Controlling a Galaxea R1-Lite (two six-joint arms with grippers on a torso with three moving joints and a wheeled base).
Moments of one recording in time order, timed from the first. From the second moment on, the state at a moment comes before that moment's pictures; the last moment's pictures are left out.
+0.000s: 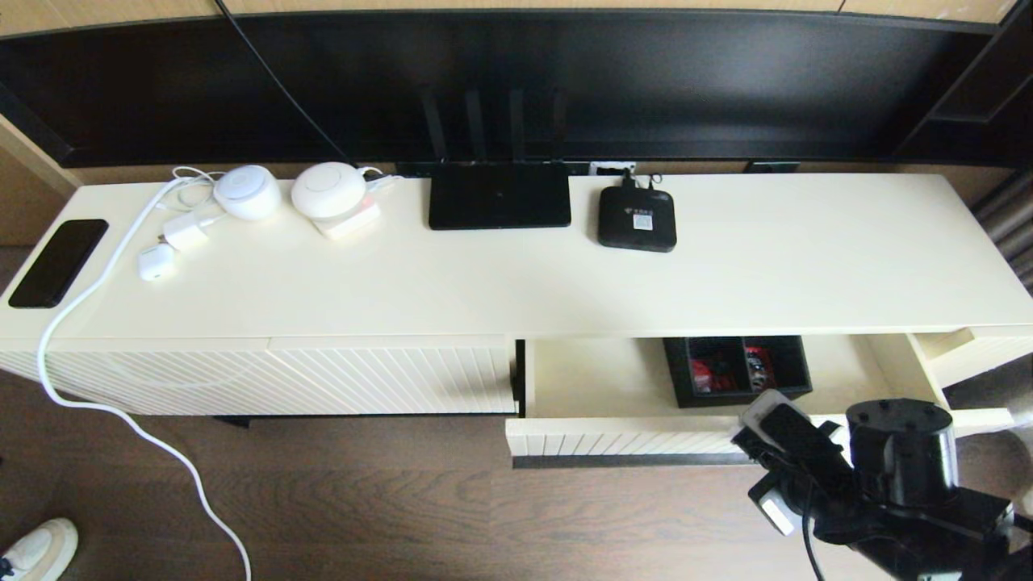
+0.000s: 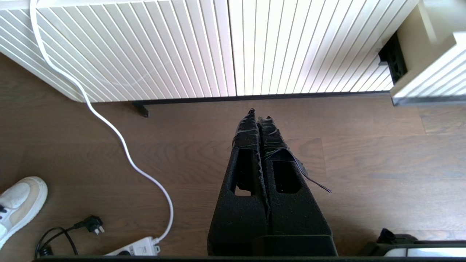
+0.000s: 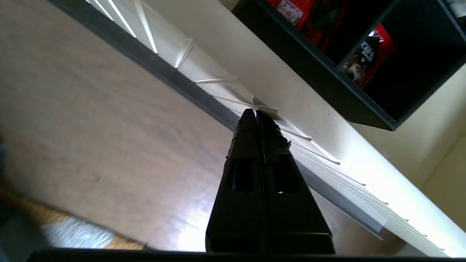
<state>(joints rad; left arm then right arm) 0.00 0.00 0.00 0.00 0.00 0.04 0.43 1.77 -0.30 -1.01 -0.30 -0.47</state>
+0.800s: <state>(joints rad) 0.00 0.00 0.00 0.00 0.00 0.04 0.39 1.91 -0.36 -1.23 -0.30 -0.54</state>
